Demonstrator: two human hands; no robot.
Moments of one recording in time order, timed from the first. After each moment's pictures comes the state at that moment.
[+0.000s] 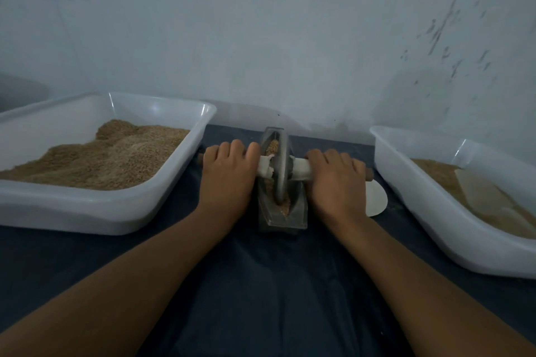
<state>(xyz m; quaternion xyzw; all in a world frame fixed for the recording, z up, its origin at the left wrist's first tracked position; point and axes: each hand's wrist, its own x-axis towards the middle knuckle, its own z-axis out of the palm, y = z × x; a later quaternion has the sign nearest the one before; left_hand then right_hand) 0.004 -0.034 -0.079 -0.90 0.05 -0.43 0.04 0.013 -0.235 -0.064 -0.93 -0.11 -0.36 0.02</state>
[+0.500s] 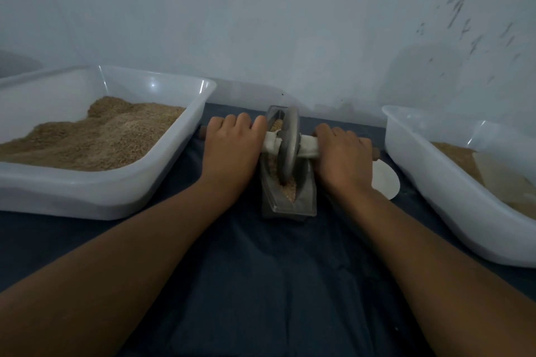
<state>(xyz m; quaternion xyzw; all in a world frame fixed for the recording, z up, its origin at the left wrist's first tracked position) 0.026 -0.034 -0.073 -0.91 0.05 -0.41 0.05 0.045 -0.235 -0.064 -0.94 -0.10 -0.33 0.01</state>
